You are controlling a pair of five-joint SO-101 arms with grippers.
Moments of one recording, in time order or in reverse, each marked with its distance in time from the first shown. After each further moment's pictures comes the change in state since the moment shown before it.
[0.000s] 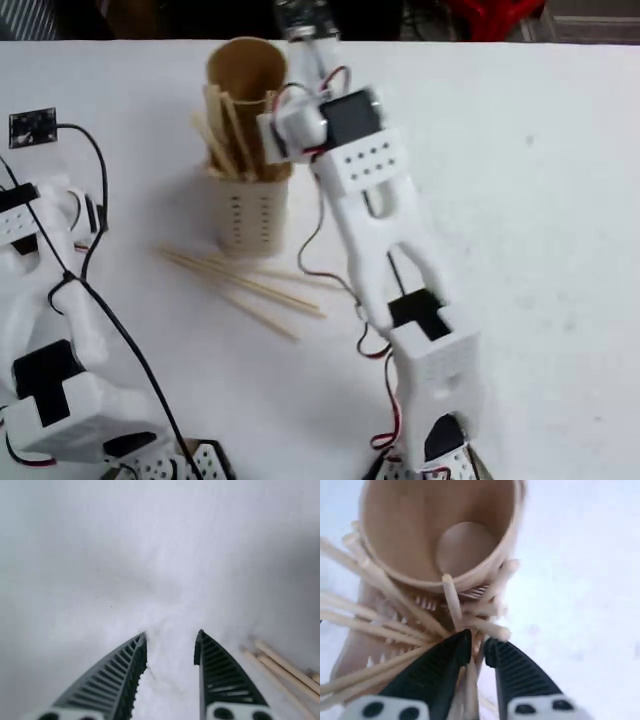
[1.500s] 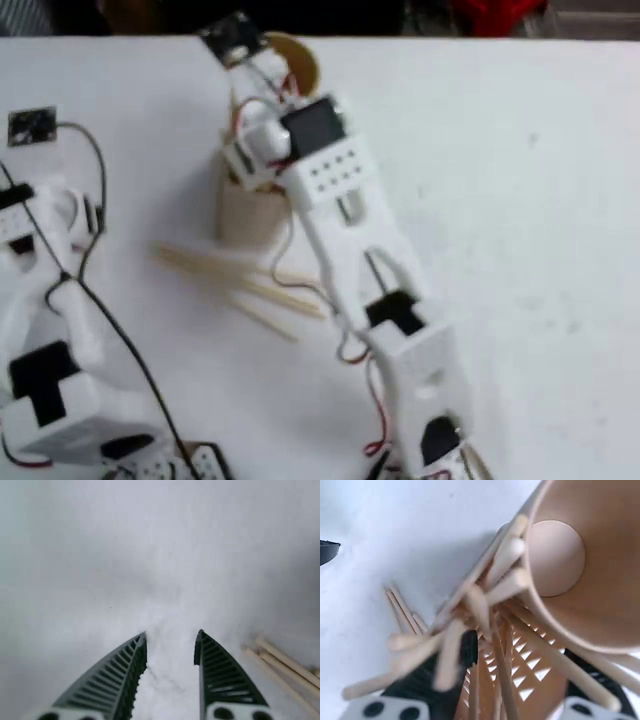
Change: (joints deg) left arm 0.1 0.4 0.0 0.0 -1.6; right arm -8.0 3.5 -10.3 5.9 15.6
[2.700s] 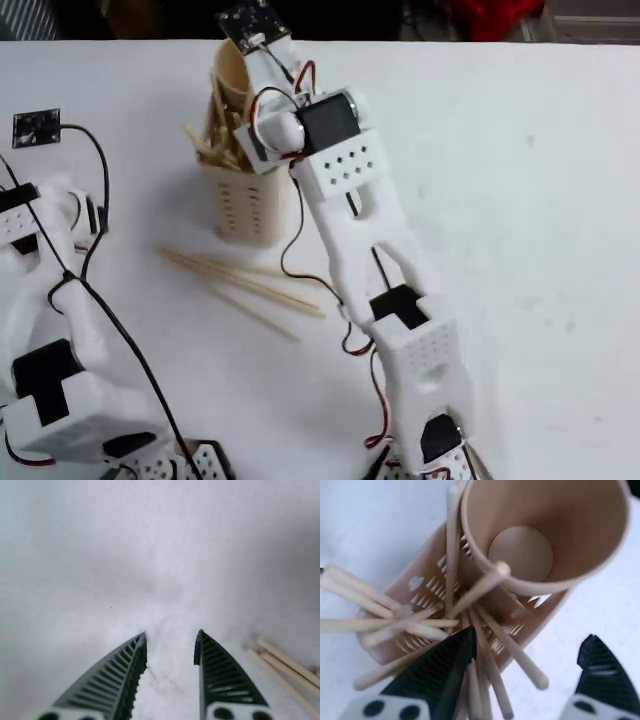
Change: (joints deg) left arm -0.1 0.0 0.0 0.0 -0.2; right arm 2.5 2.2 -0.7 -5.5 0.4
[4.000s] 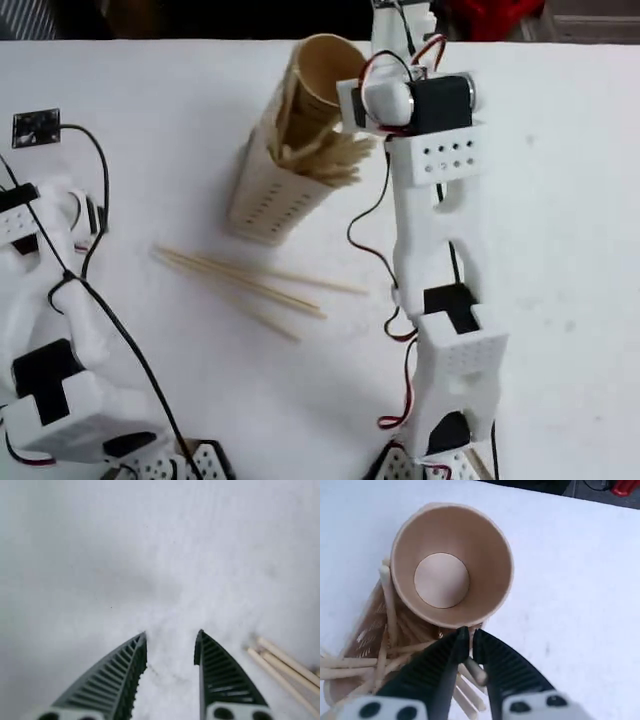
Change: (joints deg) left arm 0.0 0.0 0.0 0.0 0.0; right arm 15.4 -9.5 -1.8 5.8 -5.9
